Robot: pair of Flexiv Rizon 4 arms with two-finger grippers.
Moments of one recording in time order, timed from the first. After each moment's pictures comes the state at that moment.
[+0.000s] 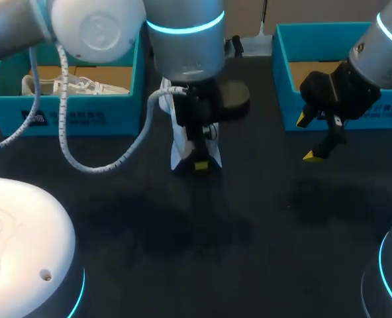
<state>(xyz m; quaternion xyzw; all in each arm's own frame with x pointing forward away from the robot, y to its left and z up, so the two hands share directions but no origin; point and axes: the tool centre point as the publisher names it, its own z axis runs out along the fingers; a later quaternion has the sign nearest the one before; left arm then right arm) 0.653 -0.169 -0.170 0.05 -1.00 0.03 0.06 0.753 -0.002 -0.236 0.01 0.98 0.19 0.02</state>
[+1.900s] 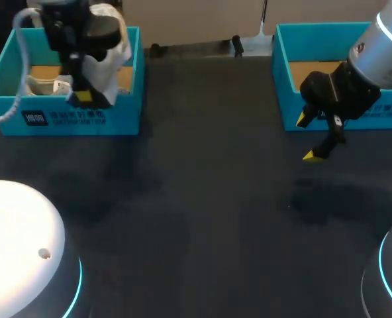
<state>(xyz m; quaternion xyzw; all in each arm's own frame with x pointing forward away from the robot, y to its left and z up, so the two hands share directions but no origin) 0.803 0.056 -0.142 -0.03 -1.00 0.01 0.05 0.753 -0.002 -0.236 0.01 0.98 0.19 0.02</state>
